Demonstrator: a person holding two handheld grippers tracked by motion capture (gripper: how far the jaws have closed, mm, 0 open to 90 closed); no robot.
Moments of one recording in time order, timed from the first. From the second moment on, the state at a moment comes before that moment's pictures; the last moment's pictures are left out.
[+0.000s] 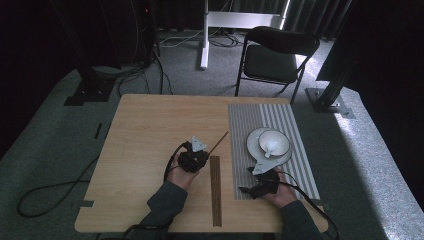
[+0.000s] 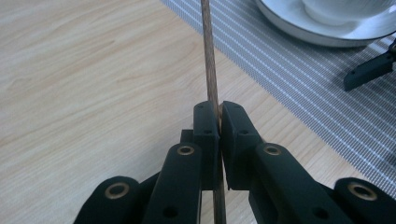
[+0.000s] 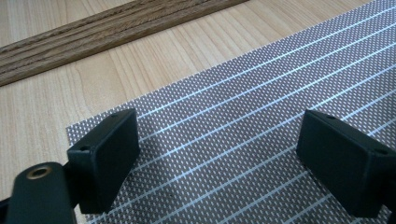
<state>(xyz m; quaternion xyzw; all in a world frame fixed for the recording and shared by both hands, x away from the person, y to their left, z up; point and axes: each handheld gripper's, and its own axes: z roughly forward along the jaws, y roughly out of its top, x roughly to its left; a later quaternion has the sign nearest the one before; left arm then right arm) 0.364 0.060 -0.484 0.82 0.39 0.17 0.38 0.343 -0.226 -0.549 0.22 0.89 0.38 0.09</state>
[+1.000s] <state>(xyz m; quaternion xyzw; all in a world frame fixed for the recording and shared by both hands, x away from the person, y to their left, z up) 0.379 0.033 -0.459 0.83 0.36 0.18 0.39 0.343 -0.226 -0.549 0.22 0.89 0.38 0.09</state>
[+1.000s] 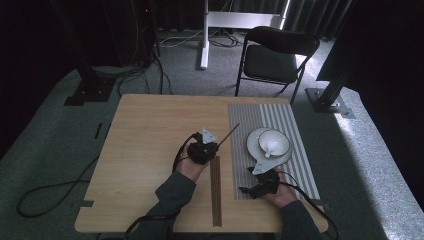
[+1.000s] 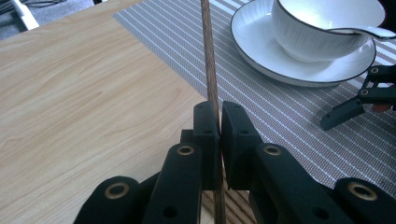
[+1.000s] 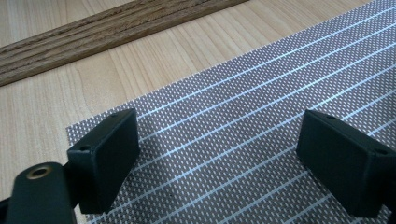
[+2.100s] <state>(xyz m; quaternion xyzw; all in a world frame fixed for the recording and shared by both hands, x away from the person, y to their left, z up) 0.399 -0.003 -0.449 0.83 0.34 0.18 0.41 0.343 -0.226 -0.549 0.22 0.89 0.38 0.09</state>
